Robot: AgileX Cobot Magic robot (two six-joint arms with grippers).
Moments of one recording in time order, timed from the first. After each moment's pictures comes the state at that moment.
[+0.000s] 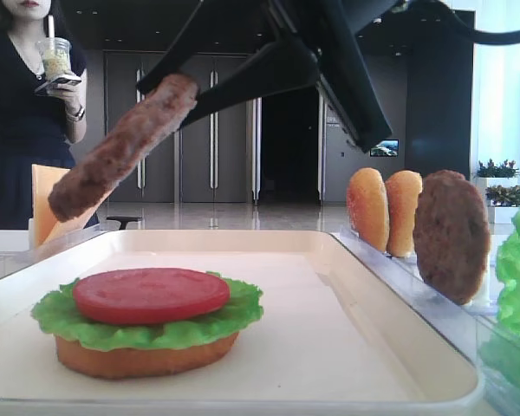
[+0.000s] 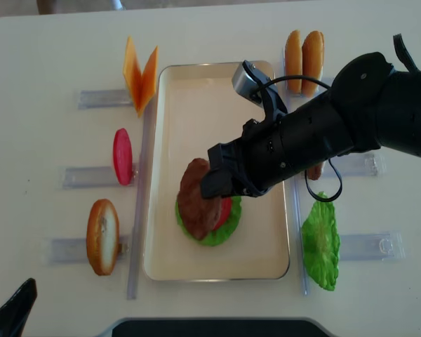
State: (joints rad) left arm 0.08 -0.02 -0.48 -0.21 1.13 0.30; right arm 0.62 1.66 -0.93 1.34 0.78 -0.70
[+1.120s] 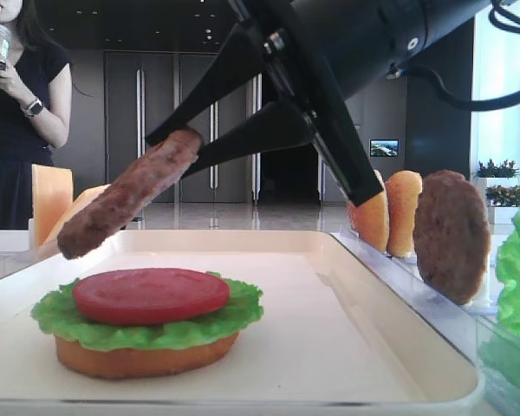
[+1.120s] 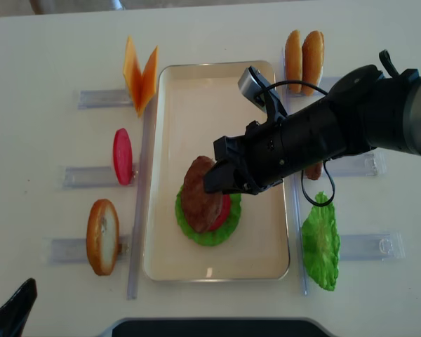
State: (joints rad) left arm 0.08 -0.02 -0.48 -0.21 1.13 0.30; right arm 0.57 1.76 -0.92 1.49 0.82 -0.84
